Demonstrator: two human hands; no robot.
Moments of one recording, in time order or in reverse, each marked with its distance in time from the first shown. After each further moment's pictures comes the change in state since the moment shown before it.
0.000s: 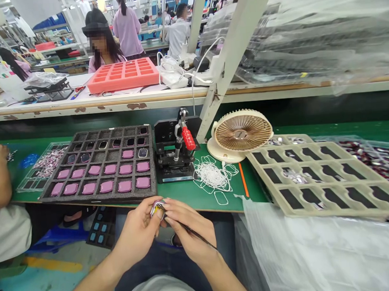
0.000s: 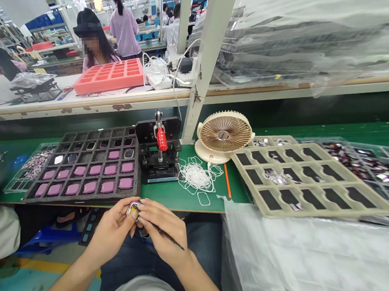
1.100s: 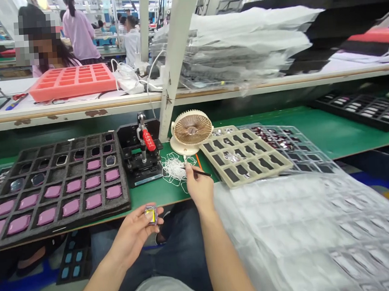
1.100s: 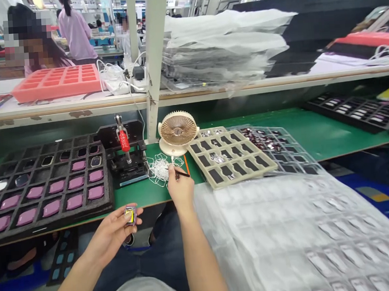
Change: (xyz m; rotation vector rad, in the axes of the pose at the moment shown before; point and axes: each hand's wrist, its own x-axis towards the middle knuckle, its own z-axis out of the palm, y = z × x) left_hand 0.027 -0.036 0.035 -0.766 -0.246 -0.355; right_hand 0.027 0.056 -0.110 -0.789 0.542 0.627
